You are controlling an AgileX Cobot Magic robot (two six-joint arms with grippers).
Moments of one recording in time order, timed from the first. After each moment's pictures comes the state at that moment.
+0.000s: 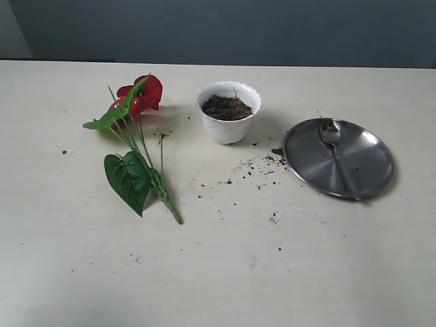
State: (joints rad) left arm 0.19 0.00 0.00 0.07 0.24 -0.11; right arm 0.03 0.36 -0.49 0.61 0.08 -0.10
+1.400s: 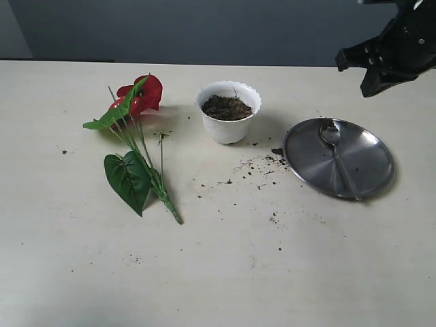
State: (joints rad) left arm 0.19 0.00 0.00 0.07 0.24 -0.11; right arm 0.27 1.71 -1.38 0.11 0.98 -0.13
